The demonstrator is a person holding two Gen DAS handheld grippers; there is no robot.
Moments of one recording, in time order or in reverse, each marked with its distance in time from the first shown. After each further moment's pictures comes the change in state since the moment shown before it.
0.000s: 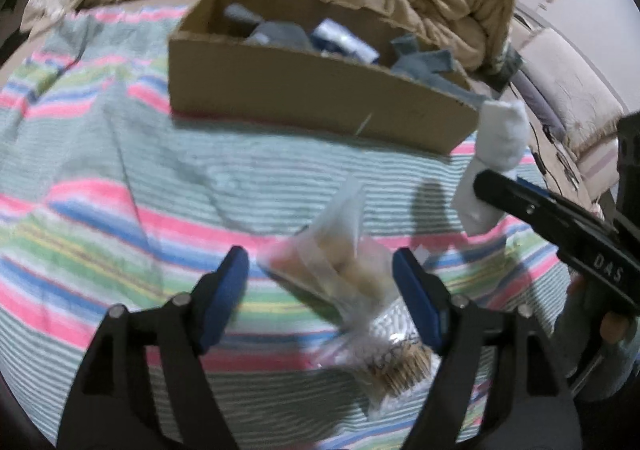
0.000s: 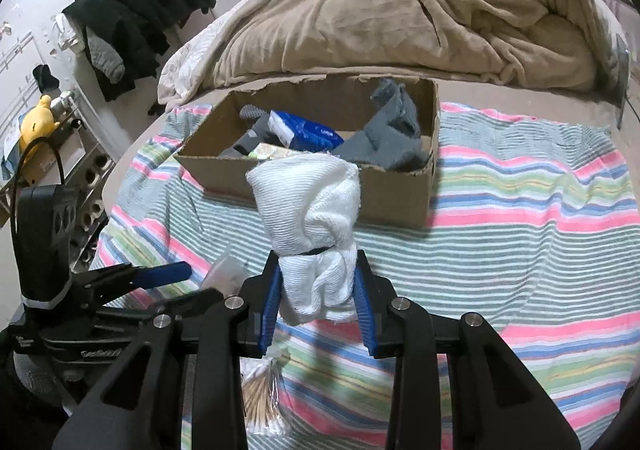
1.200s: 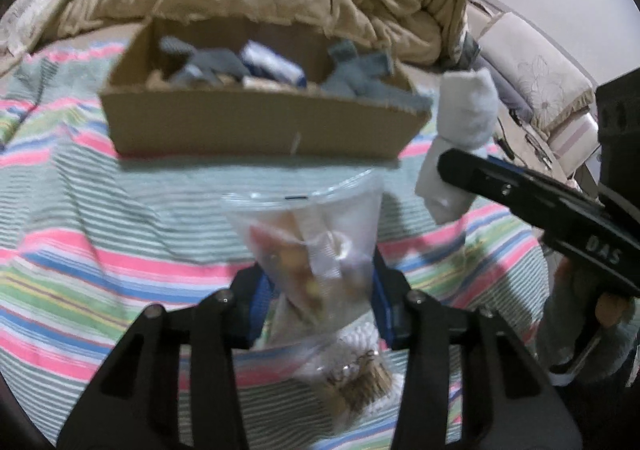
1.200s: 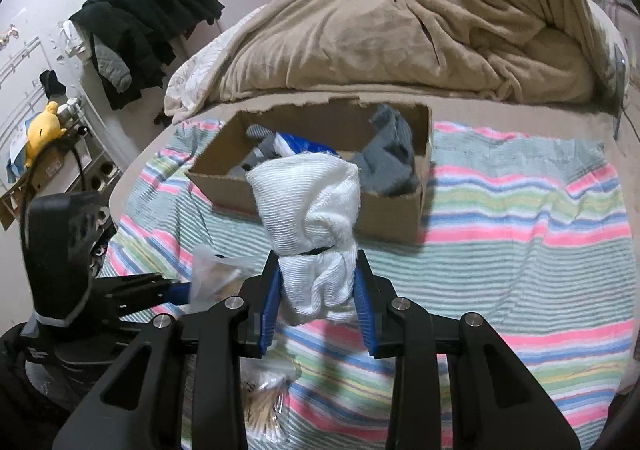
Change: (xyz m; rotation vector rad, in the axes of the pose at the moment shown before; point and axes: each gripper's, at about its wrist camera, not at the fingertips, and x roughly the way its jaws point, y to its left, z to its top) left arm -0.010 -0.036 0.014 0.132 -0.045 -0.088; right arm -0.021 0.000 0.011 -0.008 -0.053 0.010
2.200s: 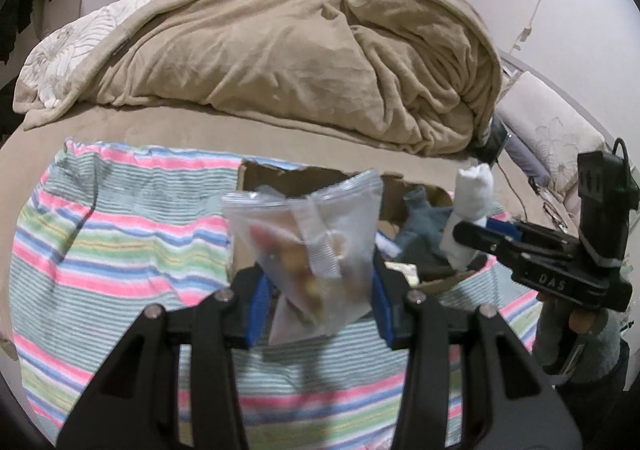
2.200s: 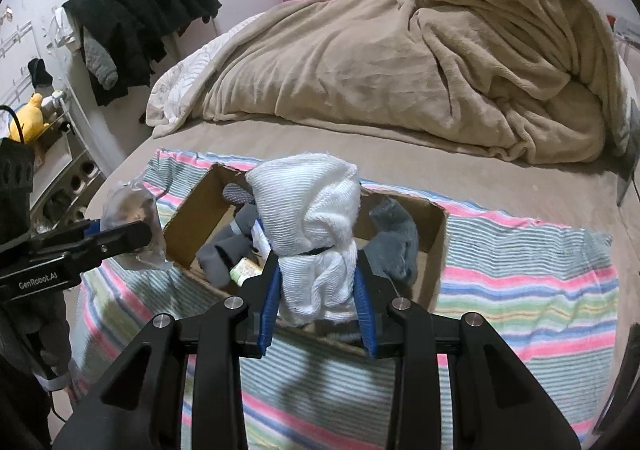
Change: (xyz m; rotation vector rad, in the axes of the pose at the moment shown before) left arm -0.043 0.084 0.100 -0.028 -0.195 0.058; right arm 0.048 0.003 0.082 -0.069 -0.002 -0.070
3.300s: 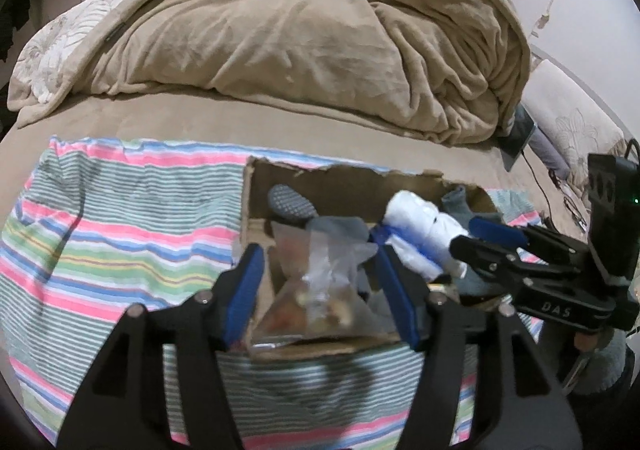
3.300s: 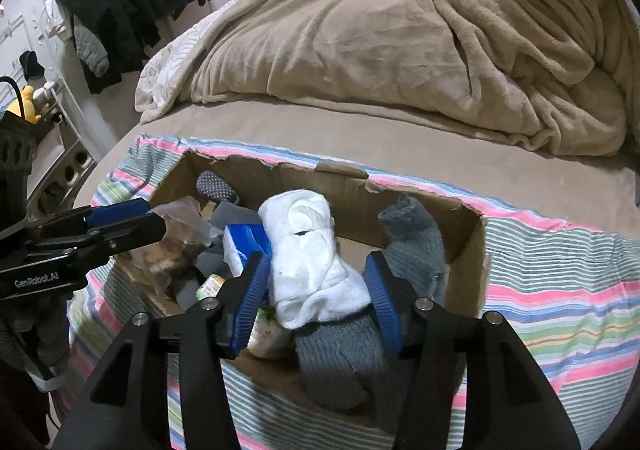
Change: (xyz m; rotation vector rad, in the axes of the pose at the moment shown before) left arm 0.045 0.009 0.012 -0.013 0.056 0.050; right arm 0.049 -0.007 0.007 0.000 0.054 0.007
